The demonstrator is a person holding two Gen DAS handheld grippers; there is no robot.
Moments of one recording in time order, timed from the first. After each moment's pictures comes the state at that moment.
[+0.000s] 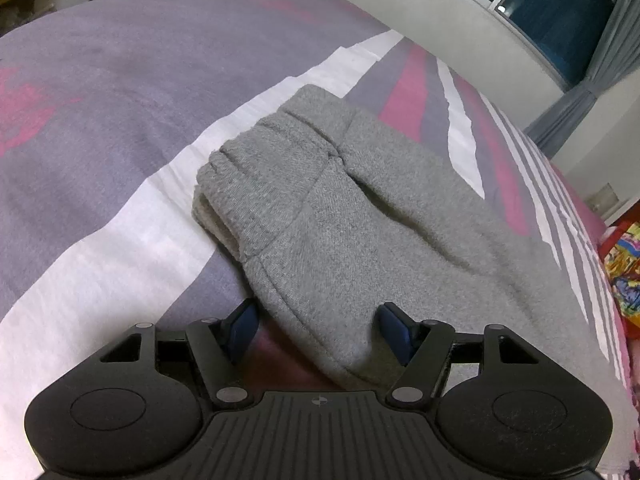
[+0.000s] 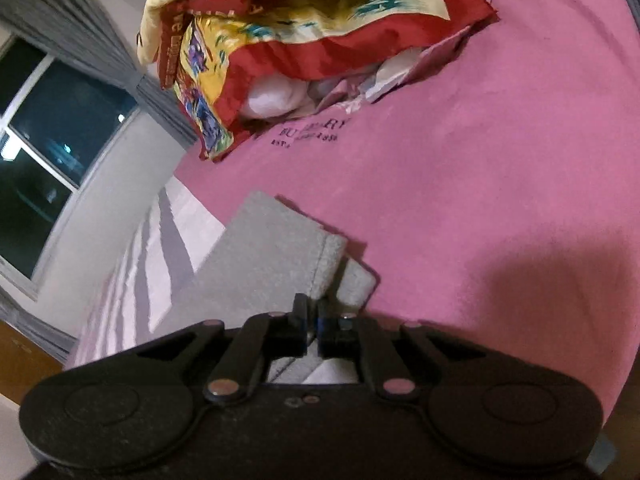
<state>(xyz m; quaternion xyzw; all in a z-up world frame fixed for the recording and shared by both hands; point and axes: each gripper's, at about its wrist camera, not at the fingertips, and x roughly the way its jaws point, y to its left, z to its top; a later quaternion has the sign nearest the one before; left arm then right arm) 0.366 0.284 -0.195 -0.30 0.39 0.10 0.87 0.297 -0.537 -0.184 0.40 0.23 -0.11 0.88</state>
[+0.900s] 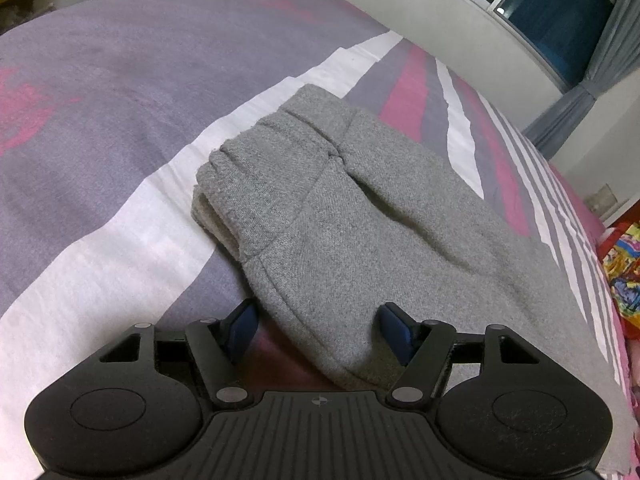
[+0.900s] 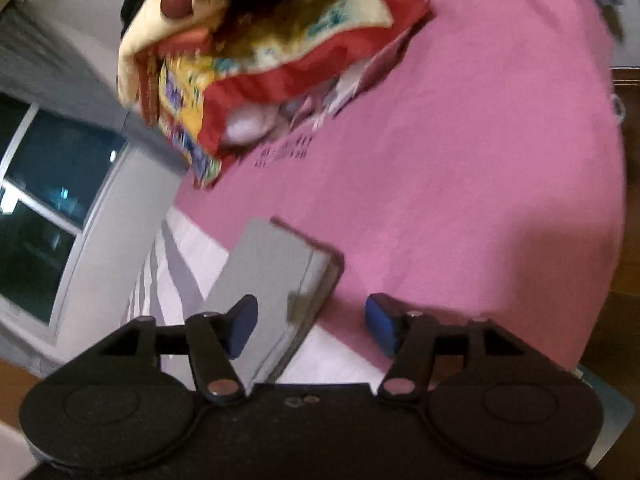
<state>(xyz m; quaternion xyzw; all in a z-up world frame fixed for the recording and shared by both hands) 0.364 0.282 -0.196 -0.30 0.39 0.10 0.87 0.269 -0.555 -0.190 0.46 0.22 -0.11 0.85</state>
